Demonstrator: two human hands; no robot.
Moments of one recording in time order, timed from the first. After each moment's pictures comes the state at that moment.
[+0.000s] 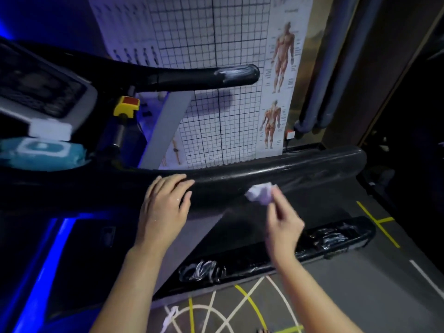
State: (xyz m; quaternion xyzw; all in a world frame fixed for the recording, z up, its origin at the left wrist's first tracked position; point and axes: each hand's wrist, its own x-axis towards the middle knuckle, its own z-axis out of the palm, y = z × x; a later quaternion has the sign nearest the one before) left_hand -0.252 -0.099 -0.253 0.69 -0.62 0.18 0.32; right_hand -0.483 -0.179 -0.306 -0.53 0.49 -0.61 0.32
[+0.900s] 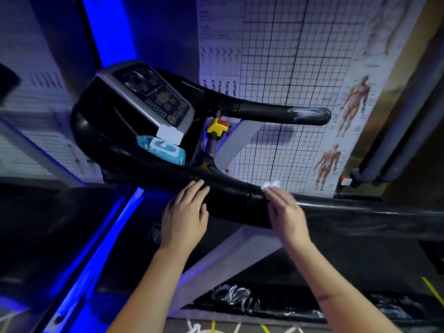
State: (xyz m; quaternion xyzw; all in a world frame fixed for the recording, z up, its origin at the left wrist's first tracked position) left_hand -0.146 0.014 -0.243 0.80 -0.48 0.21 0.29; right_hand -0.338 -0.174 -0.262 -0.87 0.26 -0.42 0.06
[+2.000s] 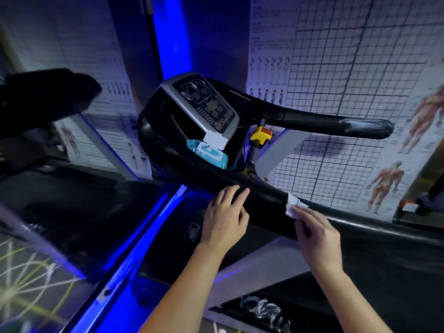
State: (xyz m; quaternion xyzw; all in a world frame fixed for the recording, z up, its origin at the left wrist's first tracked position) left_hand -0.151 0.016 -0.237 0.81 -0.47 0.22 0.26; right_hand -0.331 -0.126 -0.247 -0.82 0.21 -0.51 0.15
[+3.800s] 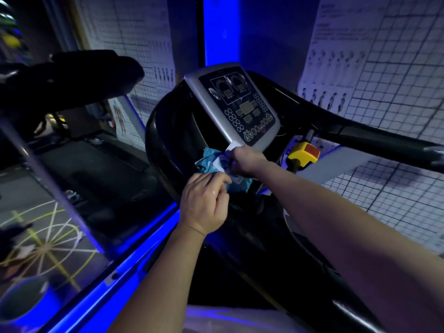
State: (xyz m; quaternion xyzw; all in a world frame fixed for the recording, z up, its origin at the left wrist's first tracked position) left_hand -0.022 -0.032 -0.182 0.79 -0.40 0.30 0.36; right_hand 0.041 -0.219 -0.136 -1.00 0.05 -0.04 0.06
